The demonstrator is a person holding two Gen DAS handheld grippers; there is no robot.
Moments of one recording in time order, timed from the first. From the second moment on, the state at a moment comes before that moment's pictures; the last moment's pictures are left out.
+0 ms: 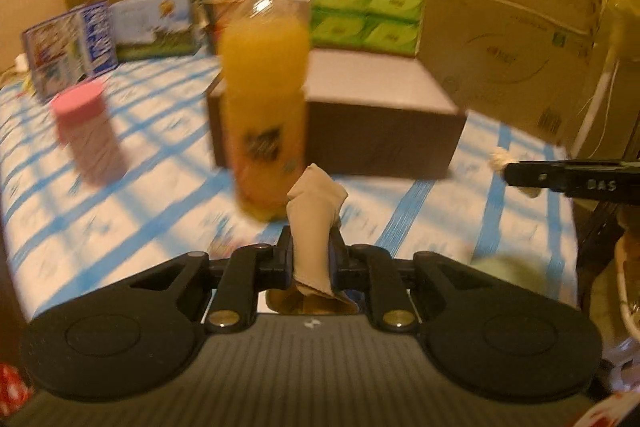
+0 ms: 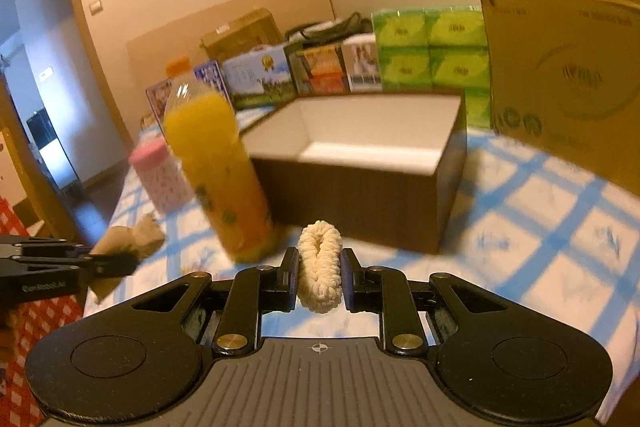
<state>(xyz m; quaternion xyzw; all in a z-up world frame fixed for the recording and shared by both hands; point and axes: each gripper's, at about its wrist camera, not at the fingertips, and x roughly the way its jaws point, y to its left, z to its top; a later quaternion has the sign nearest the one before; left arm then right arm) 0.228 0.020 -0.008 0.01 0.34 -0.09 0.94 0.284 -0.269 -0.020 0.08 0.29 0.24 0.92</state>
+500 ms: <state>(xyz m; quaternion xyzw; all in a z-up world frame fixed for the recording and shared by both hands) 0.424 -0.104 0.028 0.03 0.30 -0.09 0.95 0.458 -0.291 -0.003 0.10 0.29 0.25 0.92</state>
